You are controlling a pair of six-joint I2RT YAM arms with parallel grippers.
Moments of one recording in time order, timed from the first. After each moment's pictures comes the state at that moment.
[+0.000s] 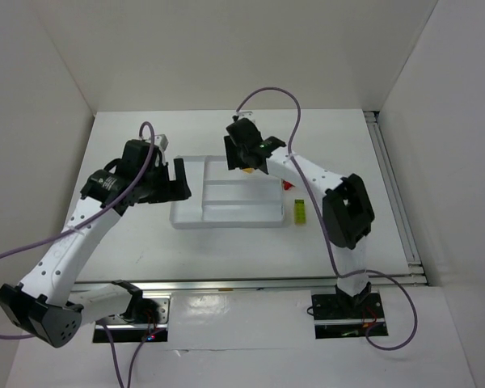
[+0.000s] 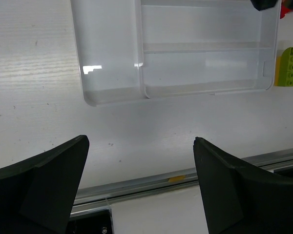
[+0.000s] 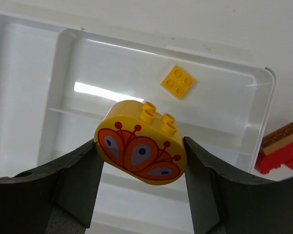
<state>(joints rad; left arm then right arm) -0.38 1.15 1.27 -0.96 -0.03 -0.45 0.71 1.90 1.66 -0.52 0.32 0.37</state>
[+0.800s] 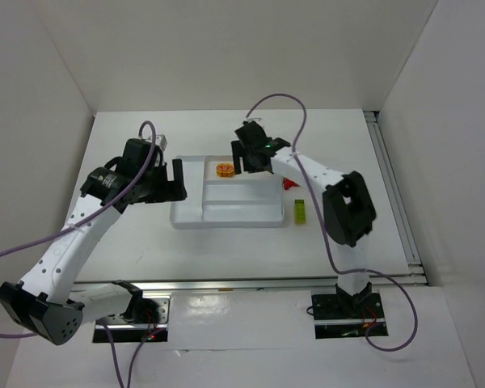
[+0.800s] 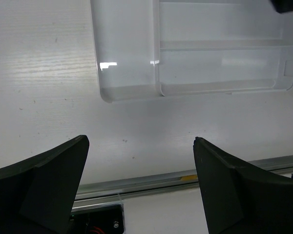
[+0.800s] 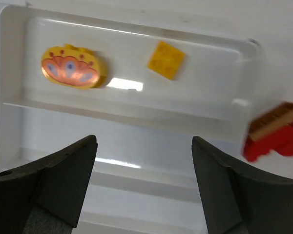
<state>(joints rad) -0.38 1.16 1.29 -1.02 -0.08 -0.42 0.63 2.05 1.71 -0.53 0.29 0.38</state>
